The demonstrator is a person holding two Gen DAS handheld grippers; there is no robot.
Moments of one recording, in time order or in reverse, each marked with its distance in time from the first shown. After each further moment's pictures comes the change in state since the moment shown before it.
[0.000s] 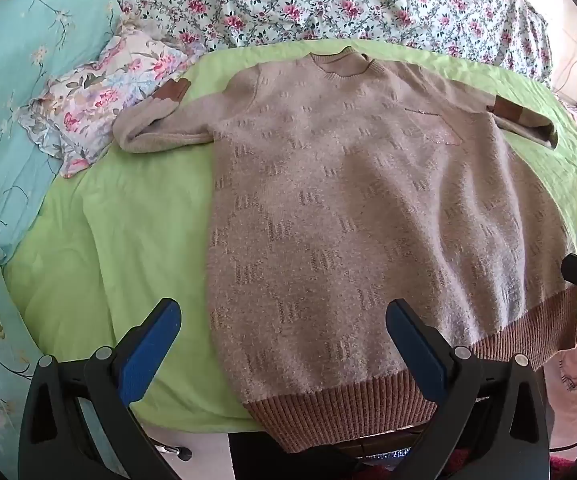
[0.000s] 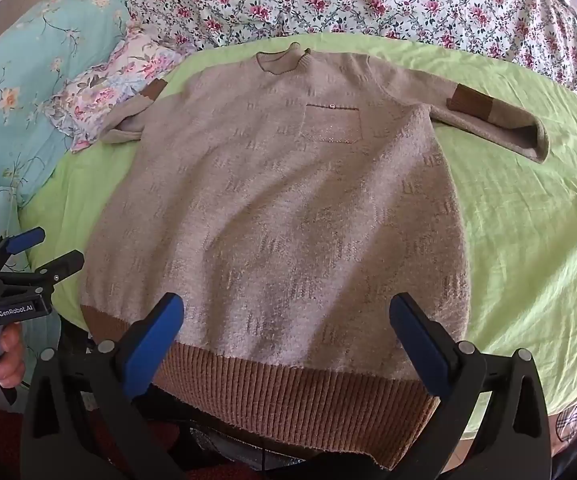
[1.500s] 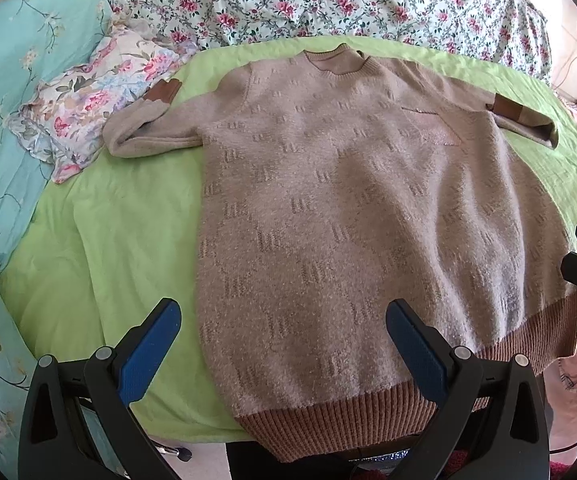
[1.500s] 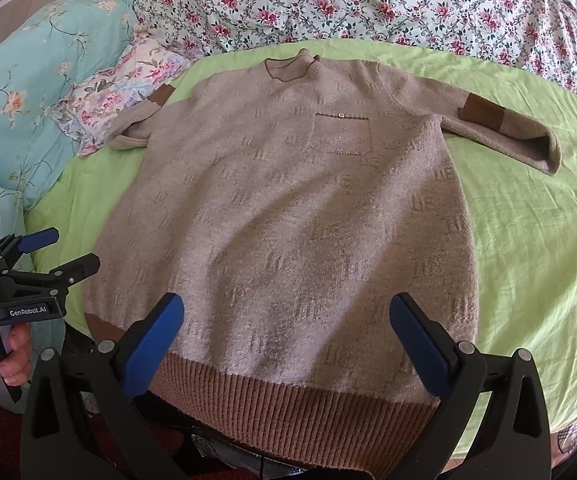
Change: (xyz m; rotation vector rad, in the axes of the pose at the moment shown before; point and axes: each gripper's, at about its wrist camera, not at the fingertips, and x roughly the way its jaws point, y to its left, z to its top) left arm 0.009 -0.006 0.012 0.051 -0.018 0.058; right arm 0.008 -0.004 0.011 -0.020 -0.005 0.013
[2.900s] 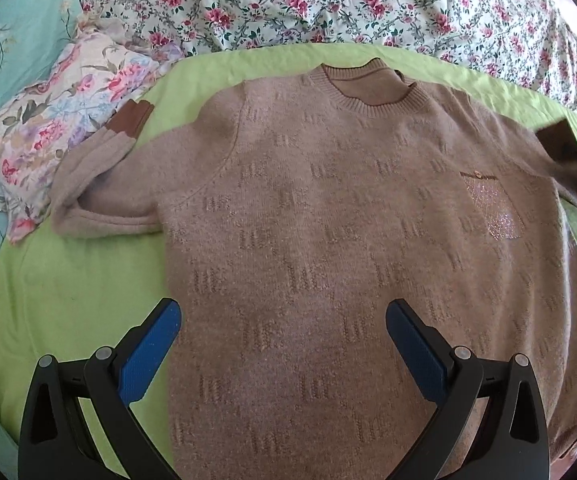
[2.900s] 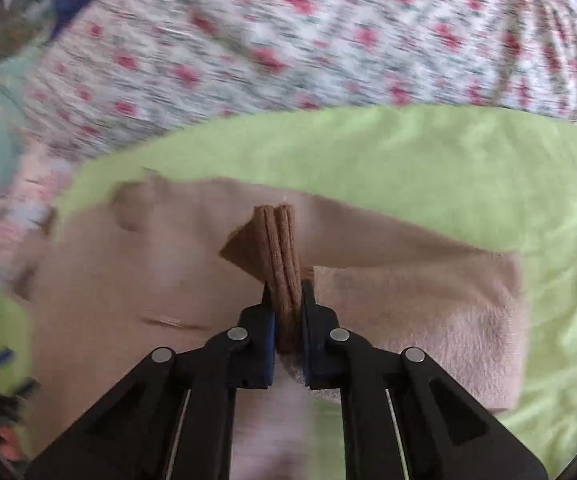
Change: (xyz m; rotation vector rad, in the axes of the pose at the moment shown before) left arm 0.117 0.008 0.115 -0.039 0.075 -0.020; right arm 0.104 -0.168 0.228 0.152 -0.130 -0.040
